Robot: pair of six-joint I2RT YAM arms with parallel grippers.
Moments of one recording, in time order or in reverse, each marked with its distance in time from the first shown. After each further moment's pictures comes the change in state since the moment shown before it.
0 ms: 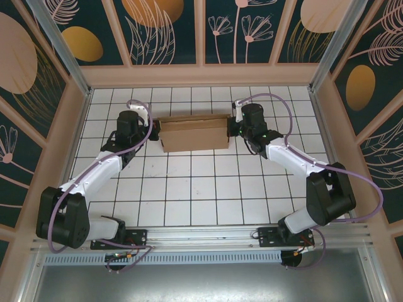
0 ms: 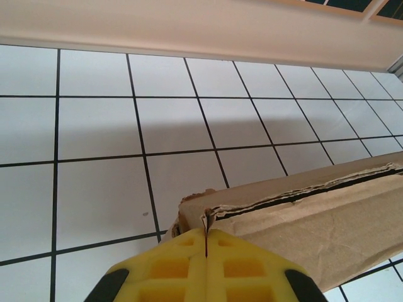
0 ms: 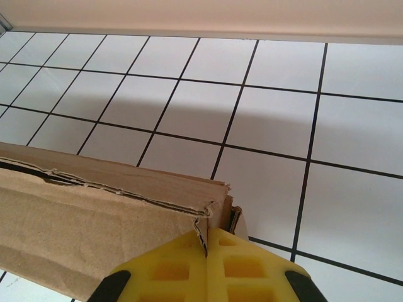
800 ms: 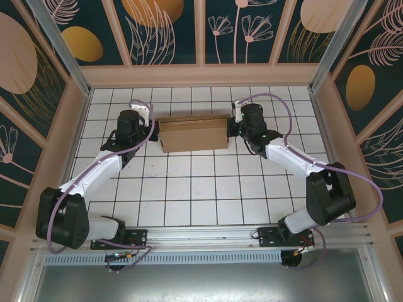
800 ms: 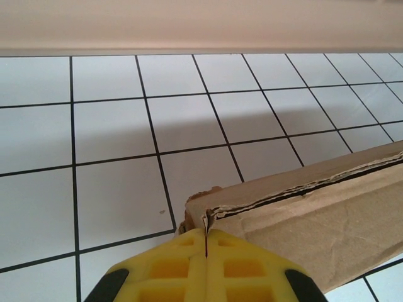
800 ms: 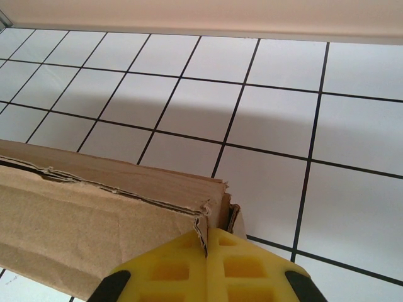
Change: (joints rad) left arm -0.006 -0.005 0.017 -0.045 -0.037 0.085; right arm 0.002 0.002 0.001 -0.004 0.002 -0.007
